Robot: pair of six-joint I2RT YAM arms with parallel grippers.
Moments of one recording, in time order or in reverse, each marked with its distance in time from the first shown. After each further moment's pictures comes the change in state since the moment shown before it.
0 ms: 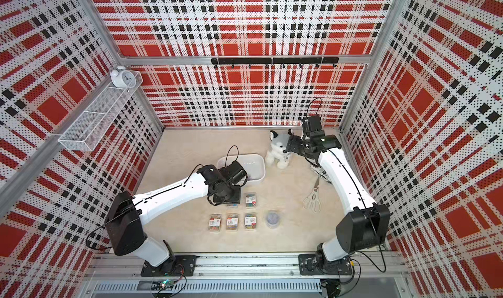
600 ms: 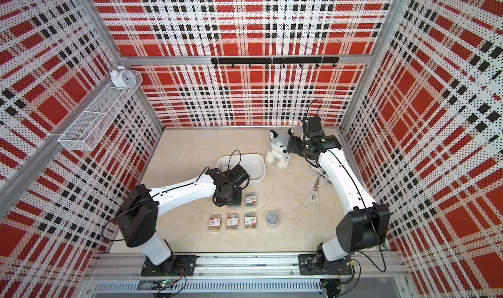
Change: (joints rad) left arm 0.040 0.098 -0.063 0.136 -0.020 0.058; right arm -0.001 -0.005 -0.008 0.002 0.000 0.003
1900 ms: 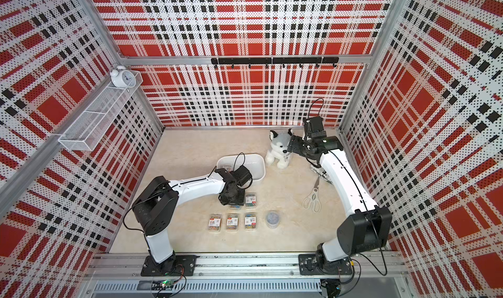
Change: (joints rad) left arm 0.018 0.148 0.022 0.071 0.029 0.087; right arm -0.007 -0.018 -0.005 0.006 0.002 0.000
